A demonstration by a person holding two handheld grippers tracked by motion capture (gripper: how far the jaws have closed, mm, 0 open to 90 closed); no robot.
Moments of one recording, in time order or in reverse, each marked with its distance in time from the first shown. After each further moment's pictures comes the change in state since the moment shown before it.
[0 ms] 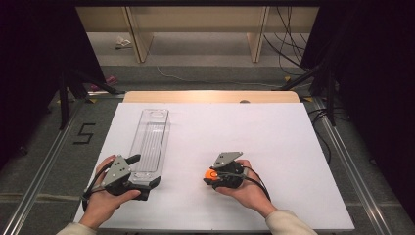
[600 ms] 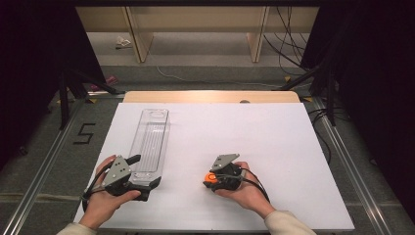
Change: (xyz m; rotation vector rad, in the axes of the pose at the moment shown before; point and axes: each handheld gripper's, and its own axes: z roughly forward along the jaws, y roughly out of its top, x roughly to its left) left arm -0.001 0.000 0.000 0.002 -0.004 0.005; right arm 0.002 -0.005 0.009 0.047 0.012 -0.015
